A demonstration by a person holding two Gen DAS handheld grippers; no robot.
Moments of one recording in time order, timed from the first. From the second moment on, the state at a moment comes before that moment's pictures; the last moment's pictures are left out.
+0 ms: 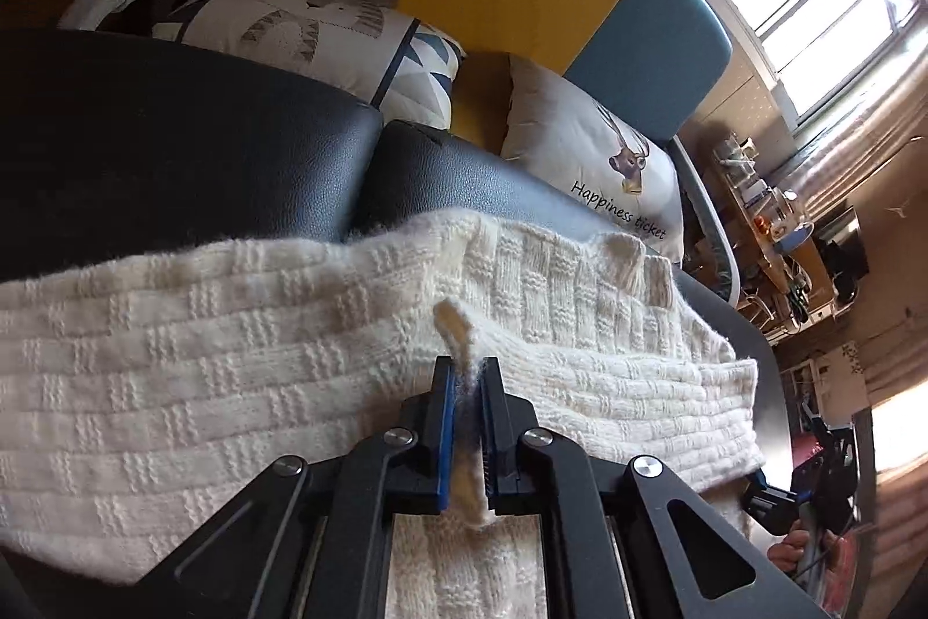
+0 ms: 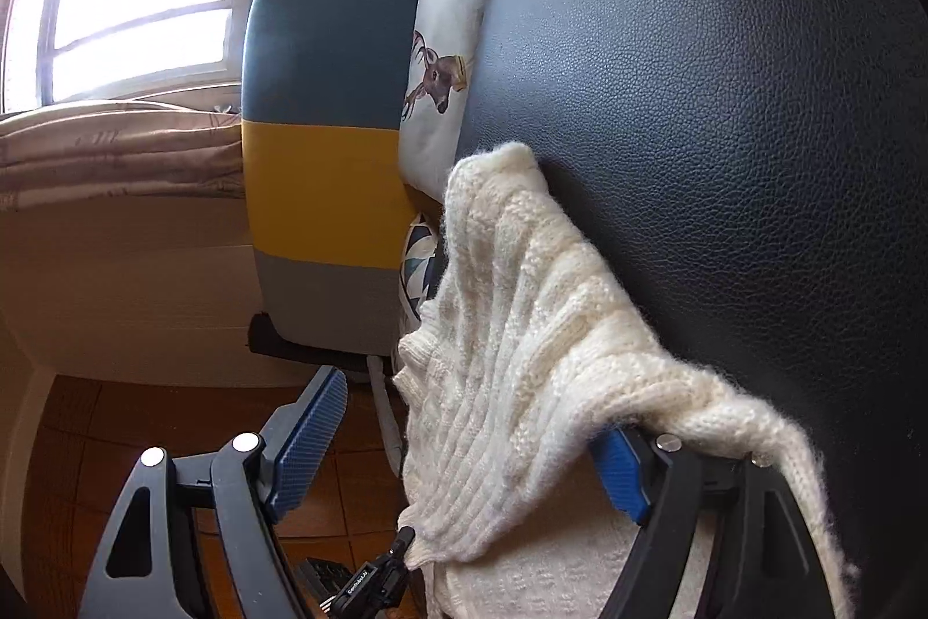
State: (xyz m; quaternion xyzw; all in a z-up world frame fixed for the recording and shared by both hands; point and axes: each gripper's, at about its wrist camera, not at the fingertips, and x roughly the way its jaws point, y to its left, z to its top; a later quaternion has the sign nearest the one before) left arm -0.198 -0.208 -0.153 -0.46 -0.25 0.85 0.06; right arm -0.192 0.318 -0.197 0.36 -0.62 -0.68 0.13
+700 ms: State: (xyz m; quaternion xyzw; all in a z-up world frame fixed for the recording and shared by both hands) left arm -0.176 -0.172 -0.122 -0.45 -0.17 0.88 0.06; right arm -0.170 0.309 -0.120 0.43 -0.28 -0.85 0.14
